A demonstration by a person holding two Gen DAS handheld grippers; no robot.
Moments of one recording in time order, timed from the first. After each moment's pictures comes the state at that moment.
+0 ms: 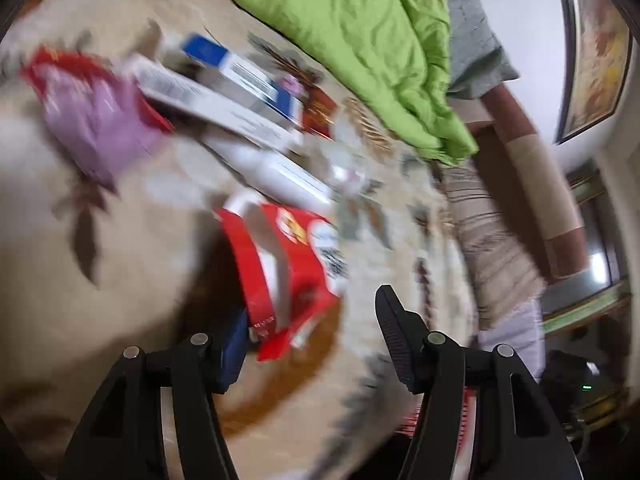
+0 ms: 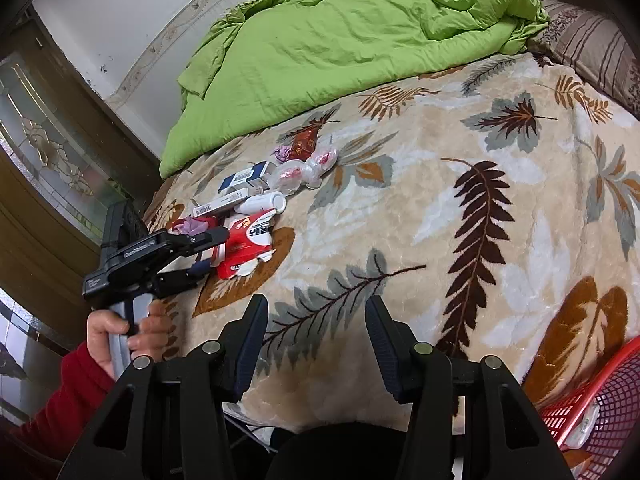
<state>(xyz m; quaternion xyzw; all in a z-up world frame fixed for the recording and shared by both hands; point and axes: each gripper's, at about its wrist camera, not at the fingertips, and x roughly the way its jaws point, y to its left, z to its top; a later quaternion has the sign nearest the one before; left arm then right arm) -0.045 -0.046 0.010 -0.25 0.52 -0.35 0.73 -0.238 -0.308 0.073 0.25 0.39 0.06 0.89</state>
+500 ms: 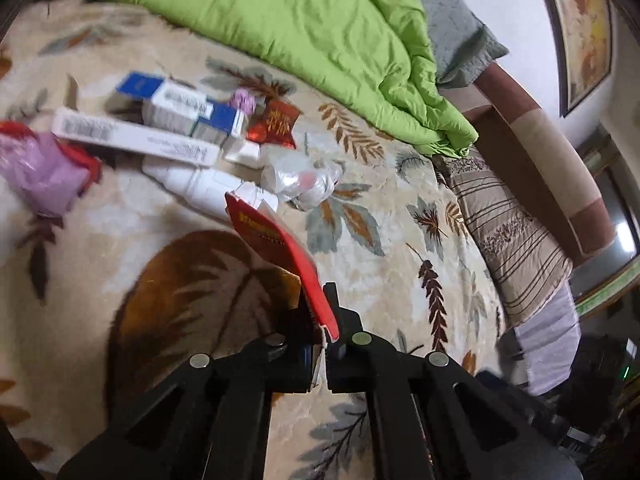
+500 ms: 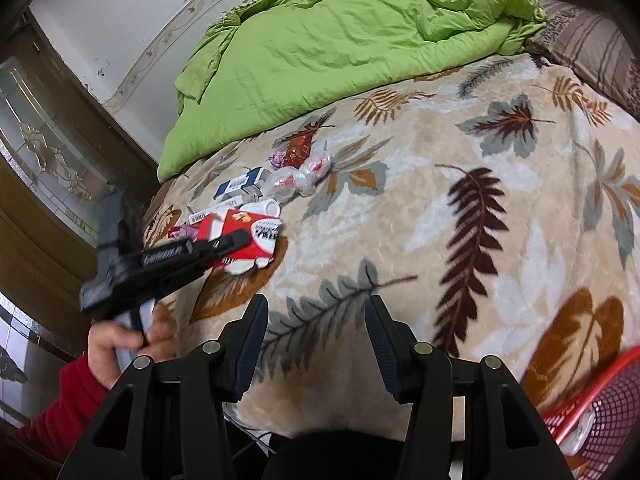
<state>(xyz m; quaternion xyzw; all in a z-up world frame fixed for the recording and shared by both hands) -0.061 -0.091 0.035 -0.17 0.48 -0.33 0.80 -0.228 -0.317 0.077 0.25 0.39 0.06 0.89</state>
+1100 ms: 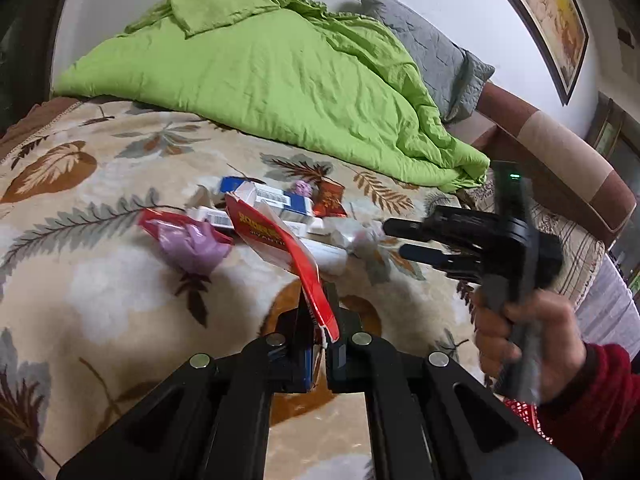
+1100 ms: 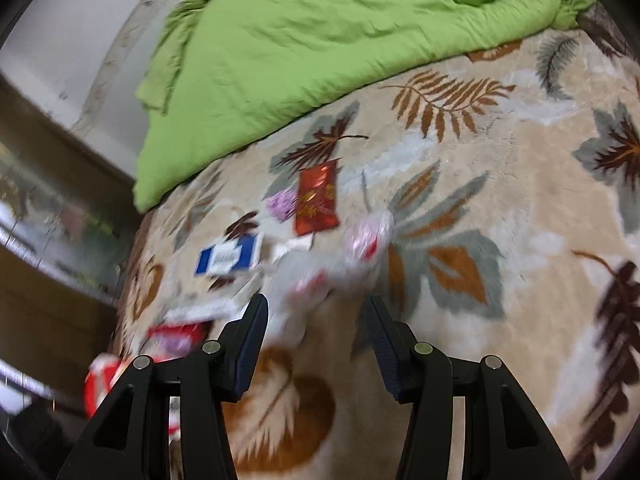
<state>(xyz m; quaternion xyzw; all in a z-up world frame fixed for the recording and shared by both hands) -0.098 -0.014 0.078 -0.10 0.36 -0.28 0.88 -0.031 -0.295 0.053 0.31 0.42 0.05 0.85</state>
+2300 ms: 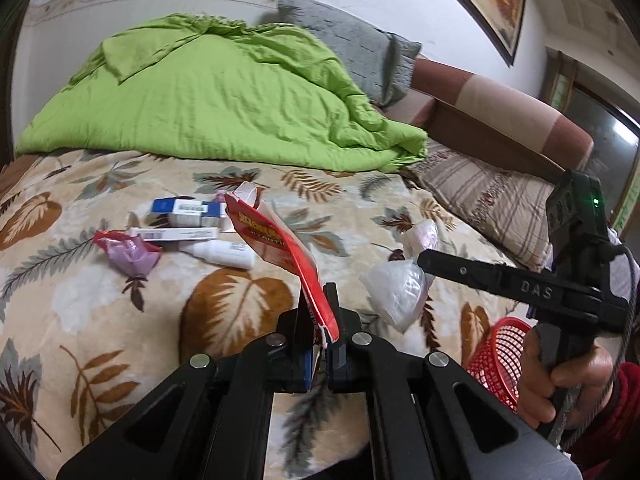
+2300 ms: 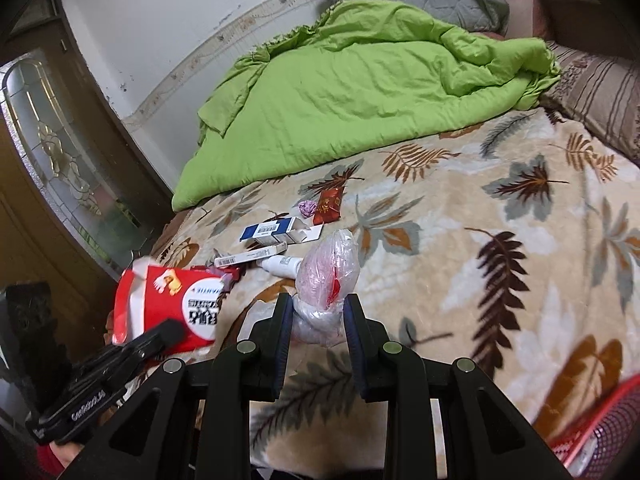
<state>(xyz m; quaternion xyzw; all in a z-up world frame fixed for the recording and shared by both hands) -0.184 -0.066 0.117 -0.03 0.32 -0.36 0.88 -0.227 -0.288 0.112 0.22 0.31 0.05 0.92</state>
